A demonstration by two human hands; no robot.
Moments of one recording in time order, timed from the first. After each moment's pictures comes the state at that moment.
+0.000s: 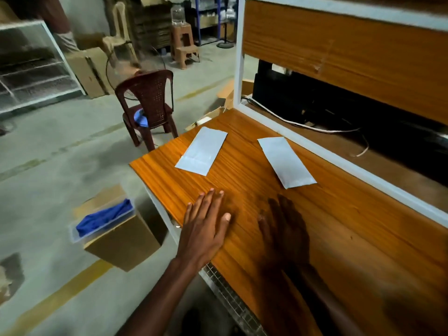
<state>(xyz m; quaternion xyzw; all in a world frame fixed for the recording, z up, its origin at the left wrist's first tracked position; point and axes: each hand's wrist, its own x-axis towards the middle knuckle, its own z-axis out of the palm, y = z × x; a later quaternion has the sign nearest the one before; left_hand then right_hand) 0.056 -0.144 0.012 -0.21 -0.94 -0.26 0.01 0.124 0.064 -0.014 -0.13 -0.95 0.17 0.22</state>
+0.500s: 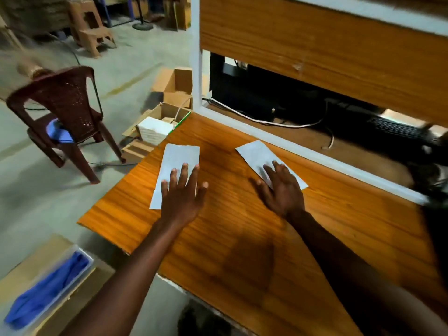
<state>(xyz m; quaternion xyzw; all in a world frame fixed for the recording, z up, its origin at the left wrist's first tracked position) -0.193 -0.122 -0.012 -0.31 -0.94 -0.17 -0.03 -0.041 0.123 0.004 -0.26 -0.95 0.12 0.08</state>
